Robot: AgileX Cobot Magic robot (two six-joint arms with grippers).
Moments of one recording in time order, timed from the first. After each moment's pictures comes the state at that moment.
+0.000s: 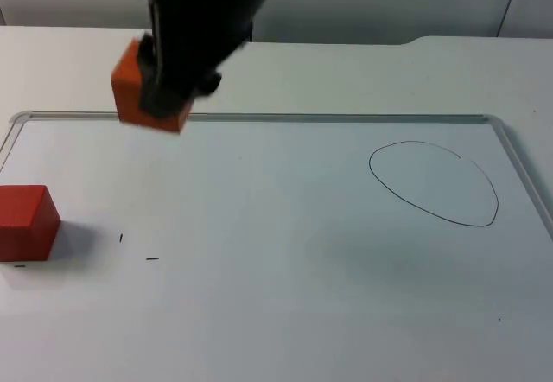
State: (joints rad) right arm 0.80 2.07 -1.81 0.16 0.86 -0.74; left arm -0.04 0.00 -0.52 0.07 1.09 0.00
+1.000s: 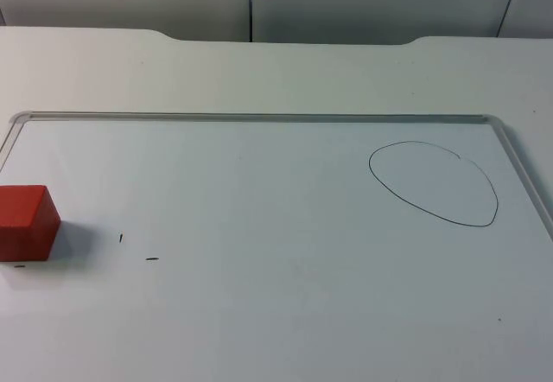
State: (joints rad) right arm 0.67 1.33 -1.56 0.16 0.83 -0.43; left arm -0.04 0.00 -0.52 0.07 1.09 0.00
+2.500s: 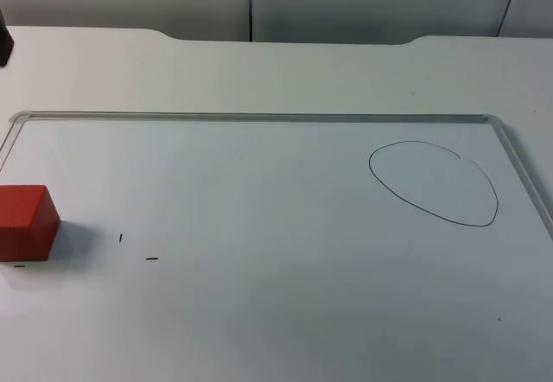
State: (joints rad) right arm 0.67 1.23 -1.48 0.17 0.76 -0.43; left arm -0.03 1.42 -0.98 -0.22 0.71 0.28
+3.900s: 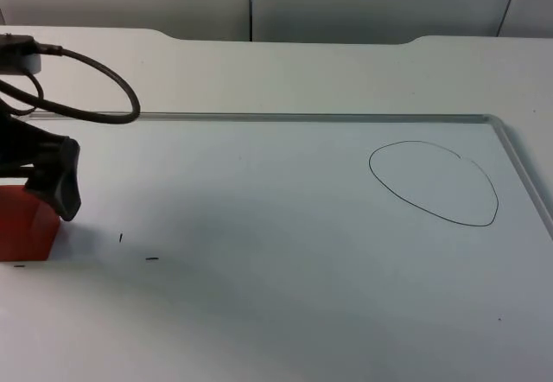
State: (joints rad) right arm 0.67 1.32 -1.48 0.18 0.76 -0.45; left arm -0.10 1.85 -0.98 -0.19 0.62 0.21
